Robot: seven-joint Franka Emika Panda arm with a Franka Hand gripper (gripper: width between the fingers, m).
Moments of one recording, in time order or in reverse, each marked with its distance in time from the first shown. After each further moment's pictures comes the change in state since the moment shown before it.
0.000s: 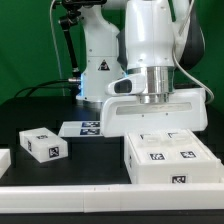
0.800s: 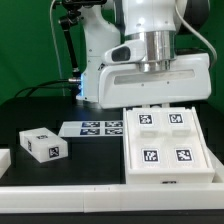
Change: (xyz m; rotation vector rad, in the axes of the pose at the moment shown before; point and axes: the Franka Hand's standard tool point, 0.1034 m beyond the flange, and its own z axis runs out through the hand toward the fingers) arm 0.031 0.003 -0.068 0.046 -0.118 0.013
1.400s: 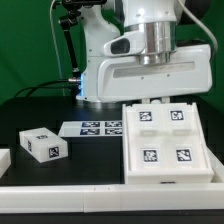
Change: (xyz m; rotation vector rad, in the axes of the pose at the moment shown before) arm -0.006 0.007 0.008 -0.003 -0.009 -0.015
